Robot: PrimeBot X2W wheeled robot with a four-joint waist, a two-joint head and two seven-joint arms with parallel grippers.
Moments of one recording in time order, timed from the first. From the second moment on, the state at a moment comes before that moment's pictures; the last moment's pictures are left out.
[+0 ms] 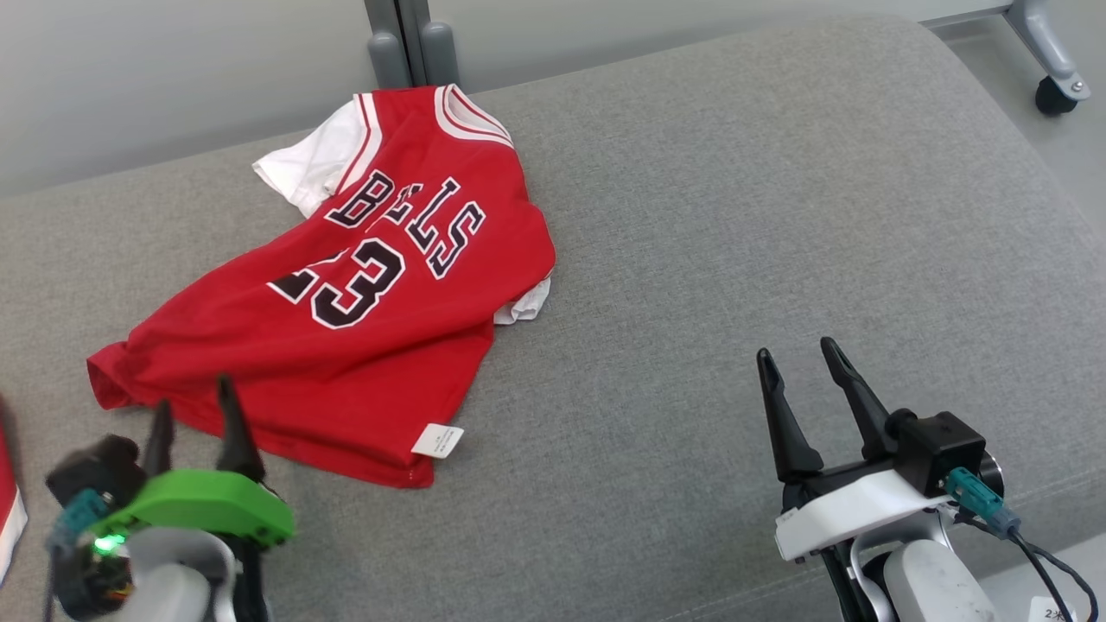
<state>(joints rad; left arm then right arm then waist) -0.22 0.36 -0.33 0.33 -0.85 0.29 -0.25 -0.10 -0.05 0.14 0.19 0.20 0.13 -0.26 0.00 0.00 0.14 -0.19</state>
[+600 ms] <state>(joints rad) -0.14 0.29 -0.64 0.21 -0.74 0.28 -0.04 -0.12 -0.05 0.17 0.18 0.20 0.13 -0.26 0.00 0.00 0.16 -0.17</state>
